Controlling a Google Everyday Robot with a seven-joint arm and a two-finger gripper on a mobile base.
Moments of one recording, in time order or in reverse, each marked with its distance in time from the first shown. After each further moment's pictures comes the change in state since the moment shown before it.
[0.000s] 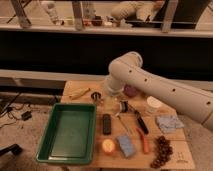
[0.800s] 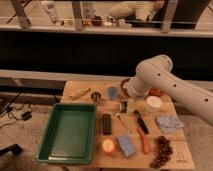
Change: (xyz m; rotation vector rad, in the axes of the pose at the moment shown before) arm 0.103 0.038 -0.040 0.008 0.082 0.117
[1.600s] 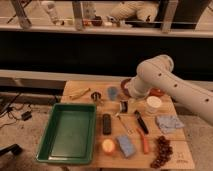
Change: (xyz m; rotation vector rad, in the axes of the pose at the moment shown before) arm 0.011 0.000 -0.002 0.000 0.019 0.021
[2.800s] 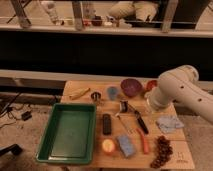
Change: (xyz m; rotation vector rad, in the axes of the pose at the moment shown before) arm 0.081 0.052 -0.018 -0.015 0.114 0.067
